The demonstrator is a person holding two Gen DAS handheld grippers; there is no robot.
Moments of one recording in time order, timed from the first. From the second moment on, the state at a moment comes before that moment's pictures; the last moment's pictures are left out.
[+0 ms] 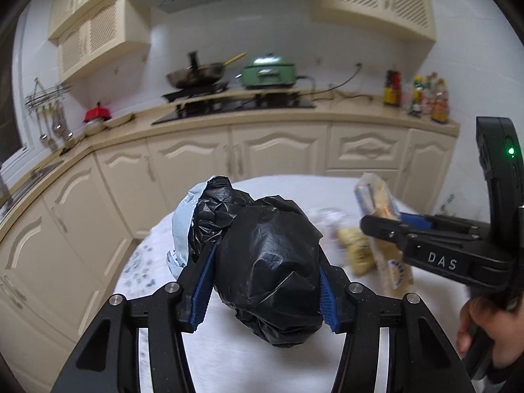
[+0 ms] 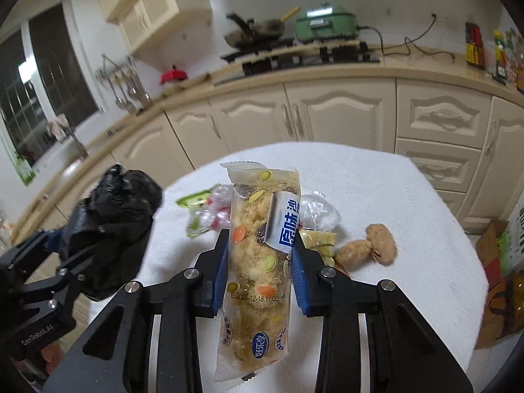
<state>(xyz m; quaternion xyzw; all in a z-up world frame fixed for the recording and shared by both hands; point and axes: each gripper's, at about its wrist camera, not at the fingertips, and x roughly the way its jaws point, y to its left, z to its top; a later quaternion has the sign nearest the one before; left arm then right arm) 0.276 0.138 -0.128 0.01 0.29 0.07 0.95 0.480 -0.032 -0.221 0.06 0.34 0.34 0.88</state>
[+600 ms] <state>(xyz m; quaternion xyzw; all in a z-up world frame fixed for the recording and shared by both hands) 0.335 -0.141 -0.160 0.10 0.33 -0.17 0.92 0.399 -0.339 -0.259 0.15 0.31 0.14 0.93</state>
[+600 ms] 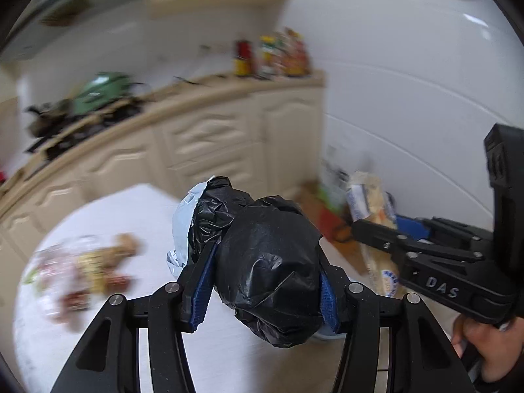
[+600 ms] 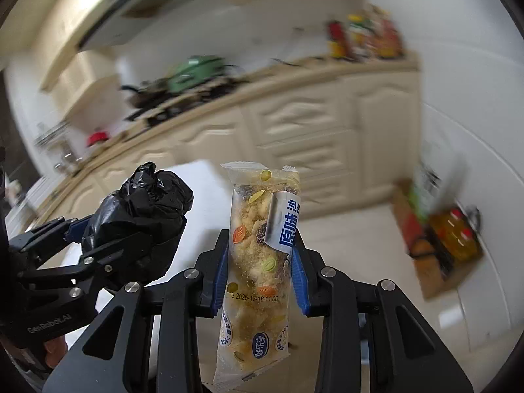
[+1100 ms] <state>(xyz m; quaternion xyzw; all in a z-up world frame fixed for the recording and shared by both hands) 0.452 -0.278 -0.299 0.19 0.47 -0.19 0.84 0.452 -0.464 -0.456 0.25 0.44 0.04 0.86</state>
